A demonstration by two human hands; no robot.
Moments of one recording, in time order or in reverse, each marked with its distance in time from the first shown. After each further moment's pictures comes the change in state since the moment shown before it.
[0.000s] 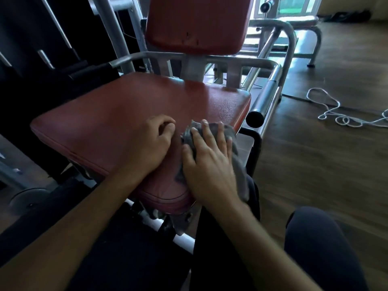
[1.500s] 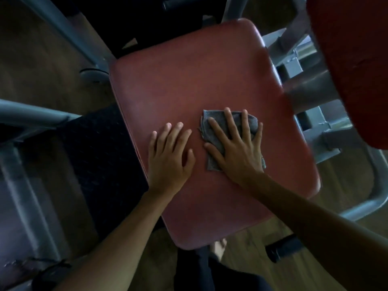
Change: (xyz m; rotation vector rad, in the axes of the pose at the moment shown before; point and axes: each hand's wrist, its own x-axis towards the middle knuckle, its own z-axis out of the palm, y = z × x) left_hand 0.034 -0.039 -0.040 0.537 -0.016 -0.651; right_hand 0.233 -0.027 0.035 -0.628 -0.774 -0.615
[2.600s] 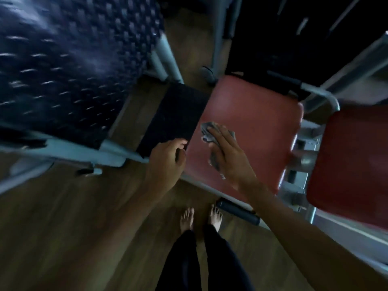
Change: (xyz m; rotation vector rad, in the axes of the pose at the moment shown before) left_hand -0.173 0.177 -0.257 -0.353 0.260 -0.847; right_hand -0.139 -0.029 -0.228 0.678 -0.171 -0.834
